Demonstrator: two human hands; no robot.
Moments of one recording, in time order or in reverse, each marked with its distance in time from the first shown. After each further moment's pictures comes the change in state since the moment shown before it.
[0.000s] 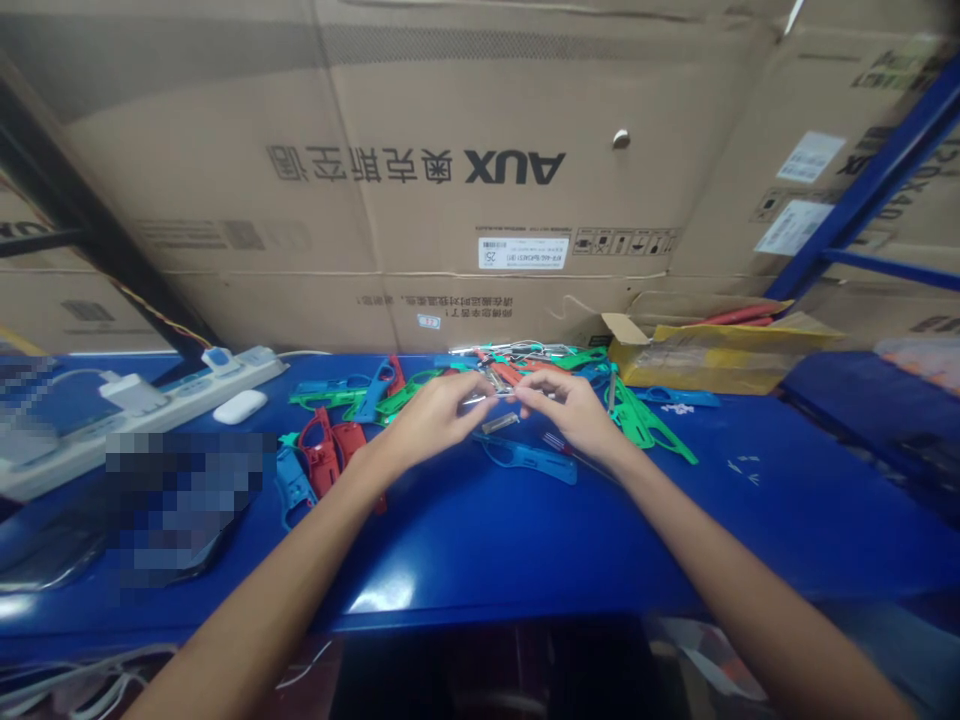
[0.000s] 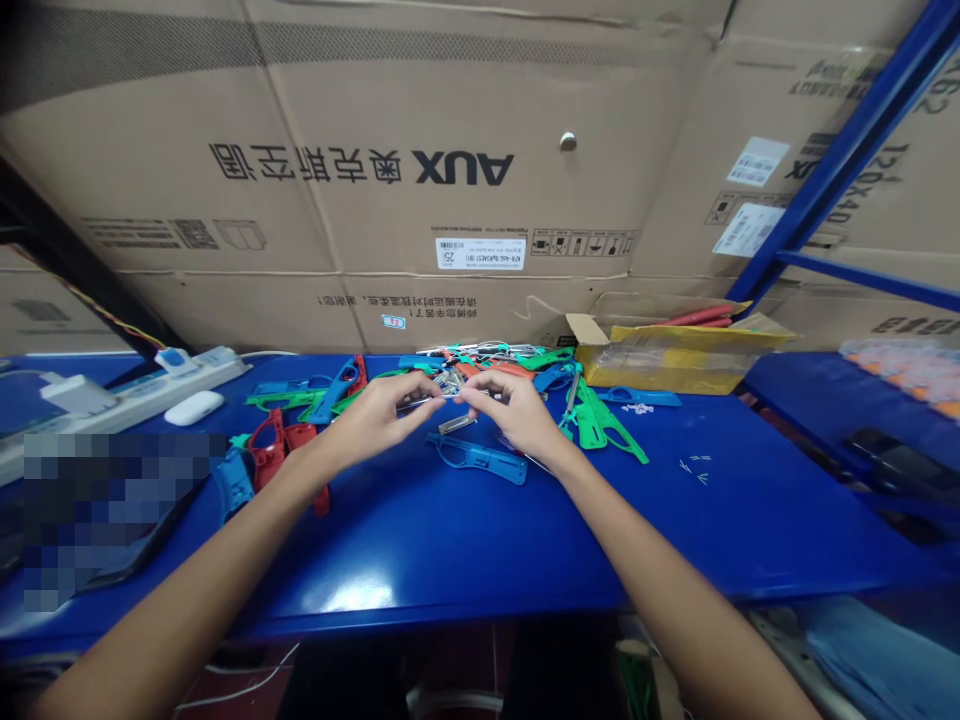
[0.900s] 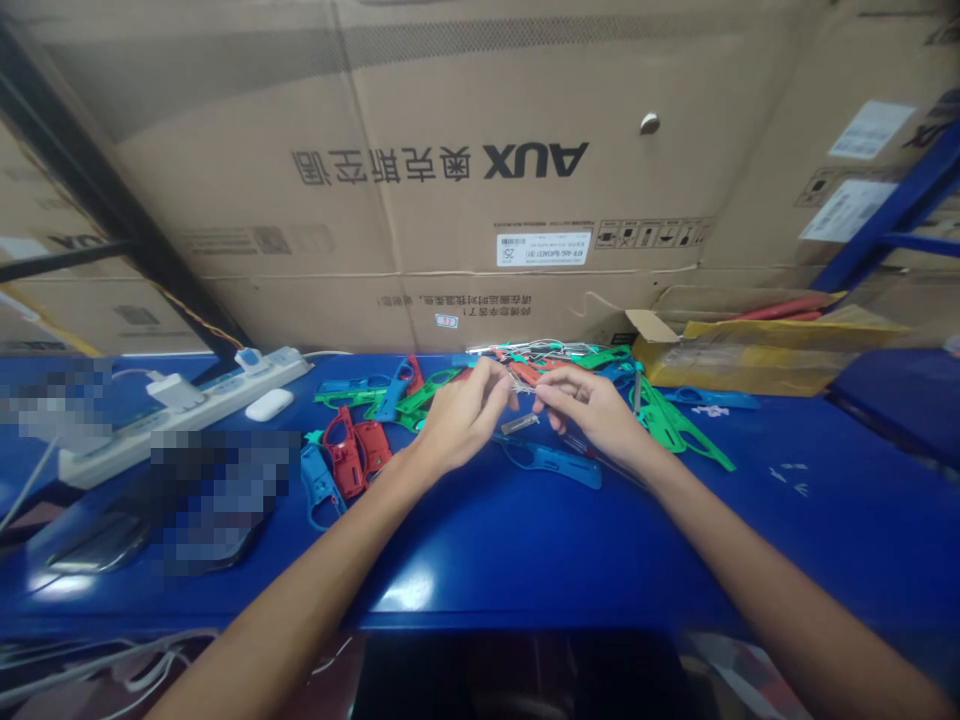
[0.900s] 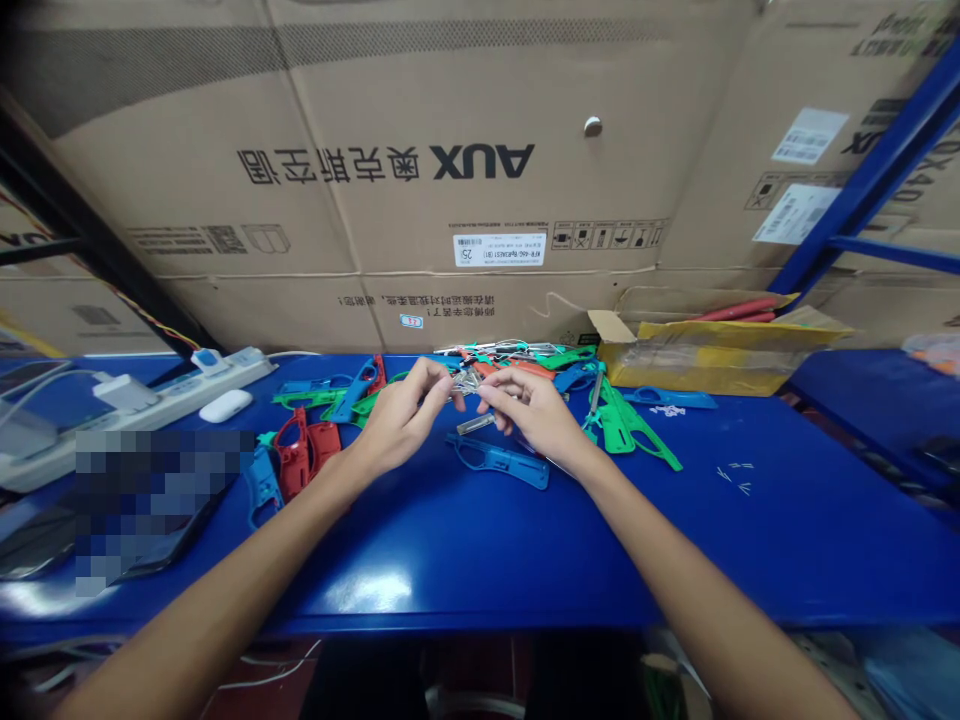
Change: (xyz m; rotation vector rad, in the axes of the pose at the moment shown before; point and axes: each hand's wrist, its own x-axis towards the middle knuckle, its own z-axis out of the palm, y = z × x) left_hand -0.004 0.020 0.007 -0.071 0.133 -0.204; right_hand -0.002 -0.003 0.004 0.138 0.006 0.116
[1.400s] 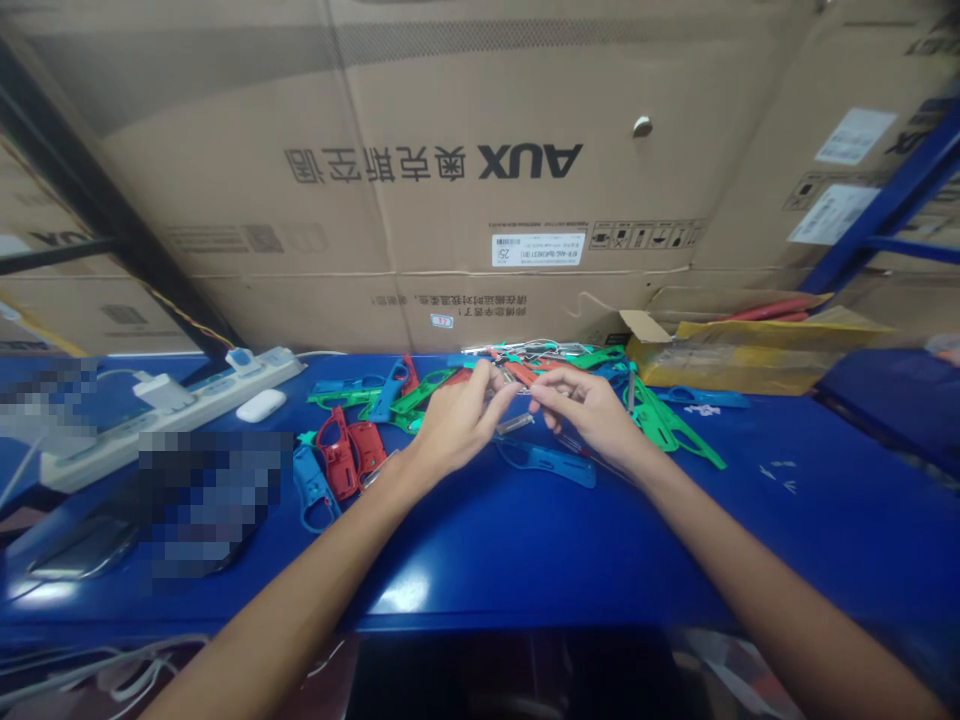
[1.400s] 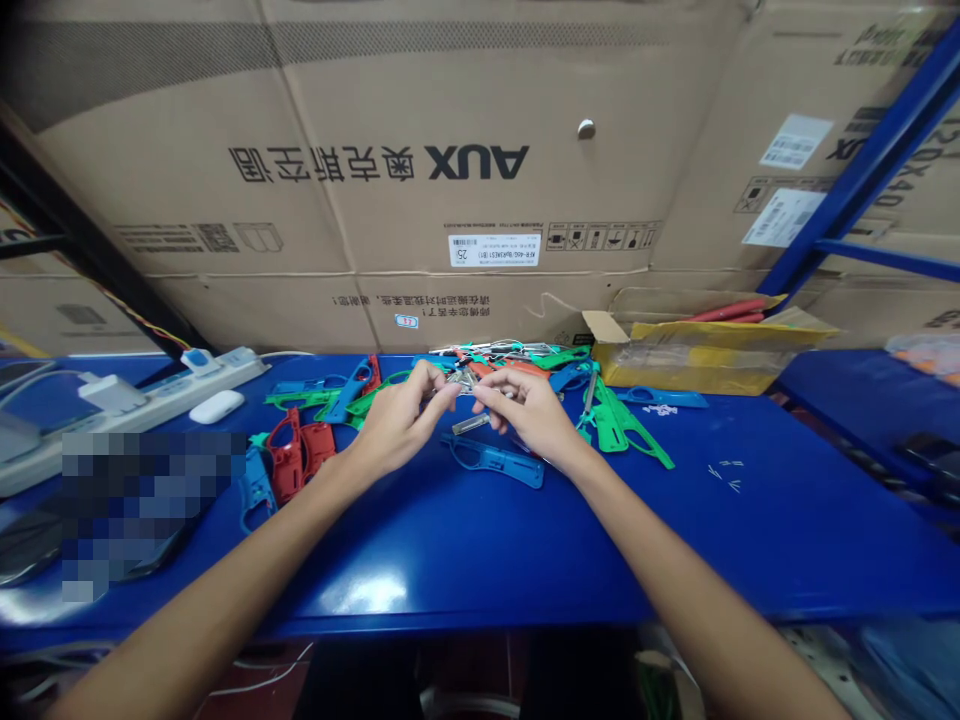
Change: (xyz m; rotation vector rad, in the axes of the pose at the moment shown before) left_hand 0.001 -0.001 0.006 0.069 0.010 -0.010; right_hand -0.002 -0.004 0.002 0.006 0.030 -0.003
